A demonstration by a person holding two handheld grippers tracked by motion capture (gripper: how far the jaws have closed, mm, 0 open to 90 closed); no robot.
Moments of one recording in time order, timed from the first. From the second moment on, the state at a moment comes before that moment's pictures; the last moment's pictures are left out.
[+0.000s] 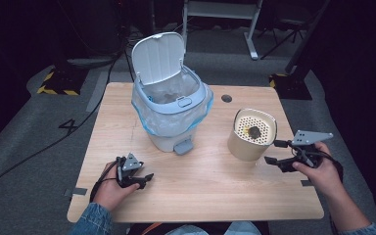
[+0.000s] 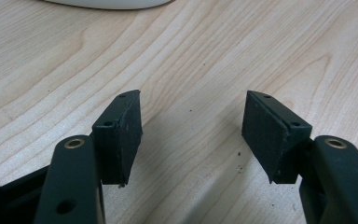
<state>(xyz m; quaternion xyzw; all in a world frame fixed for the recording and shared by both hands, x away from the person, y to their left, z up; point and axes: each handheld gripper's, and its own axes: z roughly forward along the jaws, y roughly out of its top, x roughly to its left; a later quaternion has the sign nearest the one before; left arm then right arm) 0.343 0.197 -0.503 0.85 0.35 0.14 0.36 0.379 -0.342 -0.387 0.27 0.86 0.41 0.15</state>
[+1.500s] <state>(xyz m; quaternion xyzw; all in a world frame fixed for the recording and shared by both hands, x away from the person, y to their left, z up) 0.351 0.214 -0.392 0.81 0.34 0.15 0.45 0.360 -0.340 -0.504 0.30 0.86 0.38 0.14</state>
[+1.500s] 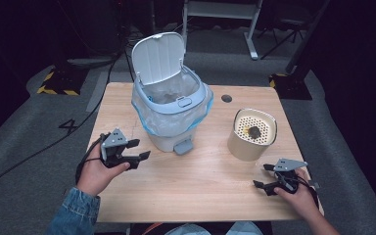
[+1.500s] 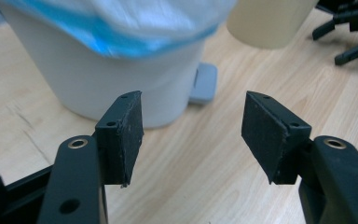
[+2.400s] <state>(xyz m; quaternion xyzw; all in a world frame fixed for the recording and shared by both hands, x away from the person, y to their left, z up) 0.409 0.236 -0.270 0.76 0.34 0.23 0.50 0.360 -0.340 -0.504 0.30 0.86 0.38 0.14</state>
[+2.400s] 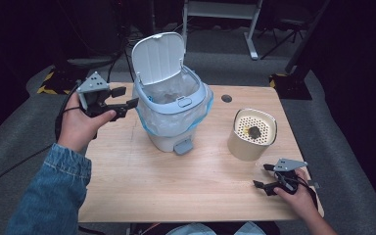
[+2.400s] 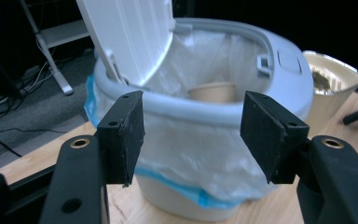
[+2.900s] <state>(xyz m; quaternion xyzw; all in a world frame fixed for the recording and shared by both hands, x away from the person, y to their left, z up) 0.458 0.227 -0.241 0.75 0.35 0.26 0.49 0.360 -0.340 -0.504 0.30 0.86 0.38 0.14</state>
